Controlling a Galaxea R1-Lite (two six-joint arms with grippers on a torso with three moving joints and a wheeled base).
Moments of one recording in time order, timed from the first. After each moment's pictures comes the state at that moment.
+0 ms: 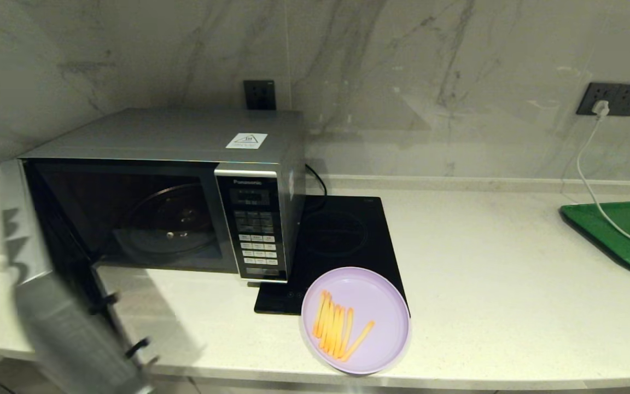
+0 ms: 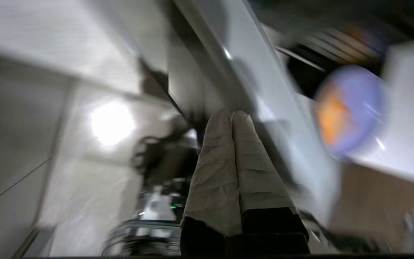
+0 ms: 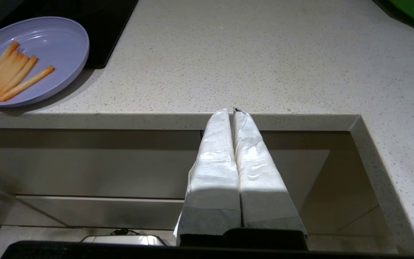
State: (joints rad) left arm 0.36 1.43 -1.69 1.15 -0.35 -0.12; right arm 0.00 0.00 -0.11 0.26 -0.03 0.08
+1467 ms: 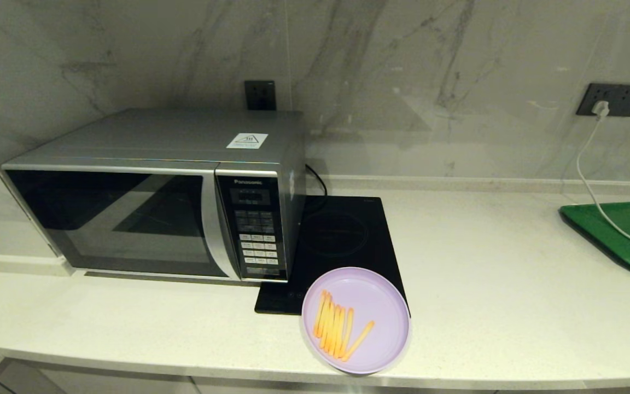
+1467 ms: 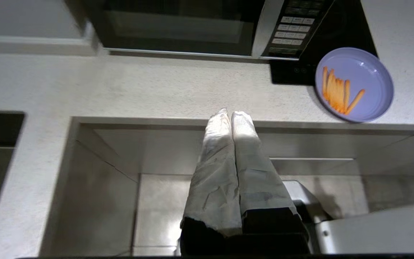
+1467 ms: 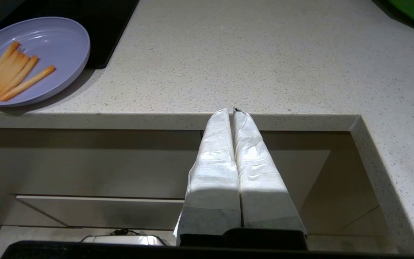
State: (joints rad) left arm -0.20 0.80 -1.60 1.20 0.13 -0.12; right arm 0.00 0.00 -0.11 0.26 -0.03 0.08
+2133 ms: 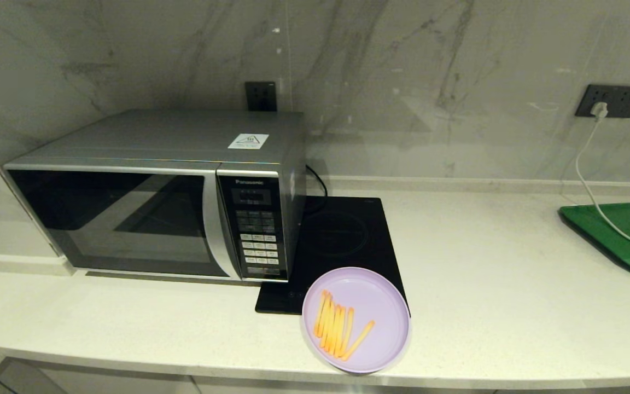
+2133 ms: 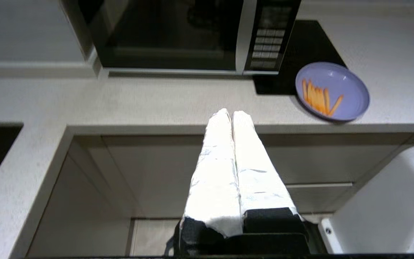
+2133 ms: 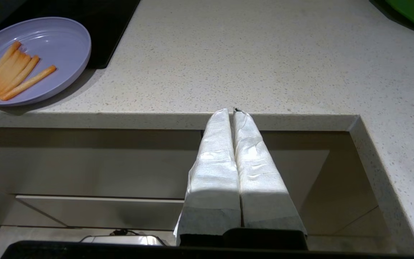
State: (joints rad) left arm -0.01 0.30 -1.33 1.15 -0.07 -0.03; right arm 0.00 0.00 -0.11 0.26 -0.03 0.08
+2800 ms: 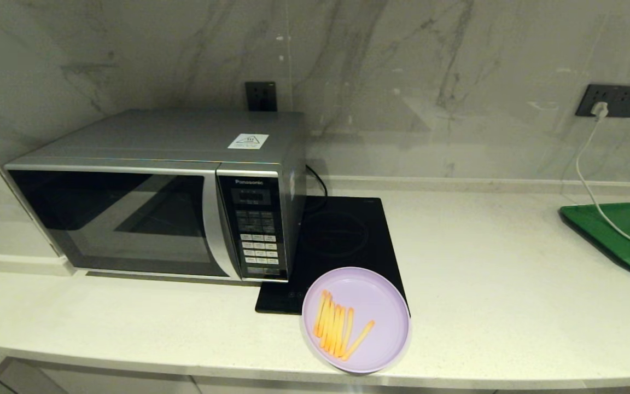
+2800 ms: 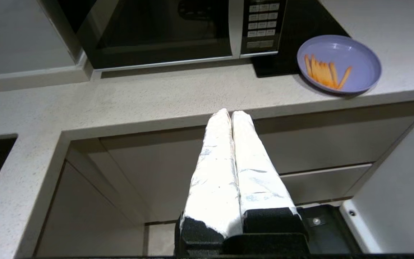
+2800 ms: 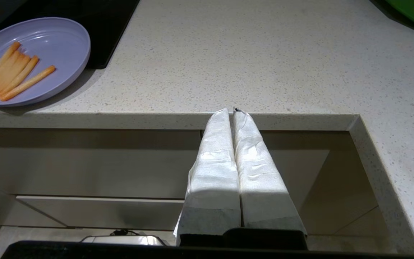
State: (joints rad) left arm -0.01 0.15 -1.10 1.07 -0.11 0.07; right arm 0.00 0.00 -0.11 0.26 -0.03 0.08
